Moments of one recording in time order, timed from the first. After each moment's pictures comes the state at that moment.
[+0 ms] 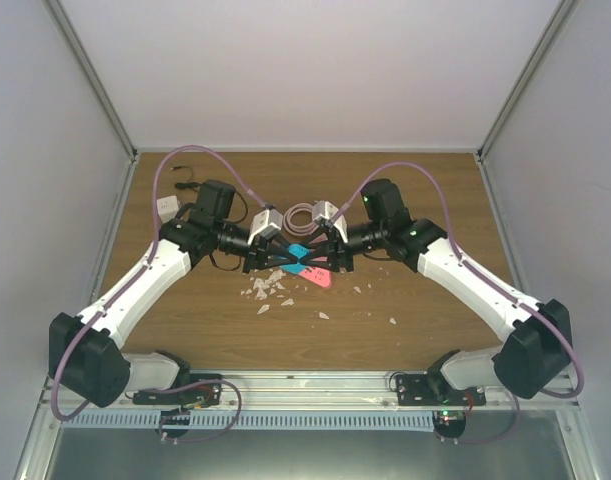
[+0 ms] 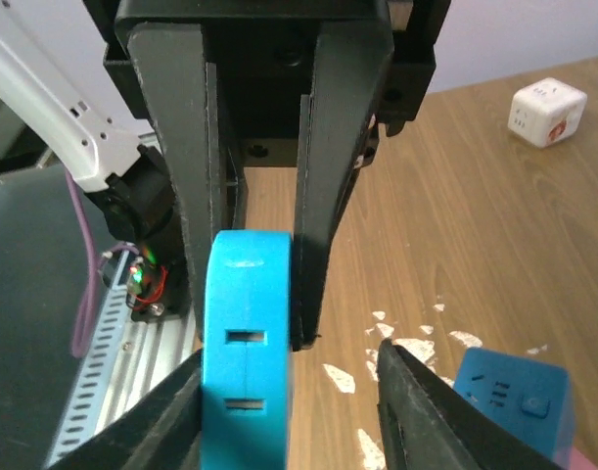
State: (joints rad) left arm -0.41 1.30 1.09 -0.57 1.14 0.51; right arm 0.60 1.35 1.13 -0.41 -0.92 -0.32
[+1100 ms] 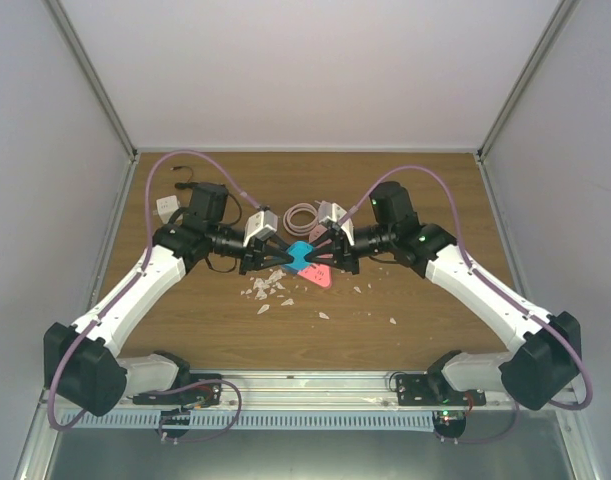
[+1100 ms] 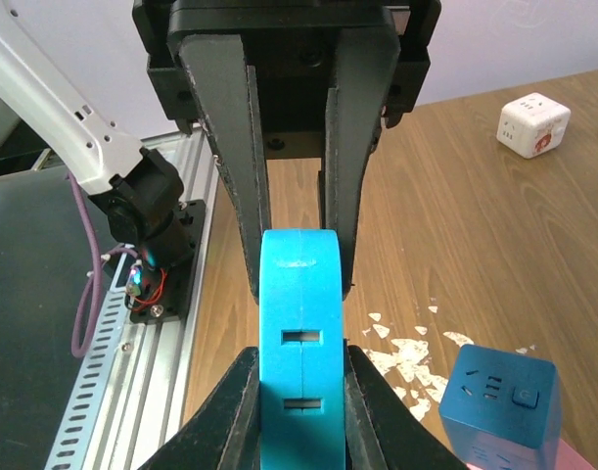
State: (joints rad) left arm -0.39 1.24 1.05 -0.54 1.10 0.50; right arm 0.59 1.29 1.09 -0.40 -0.92 -0.31
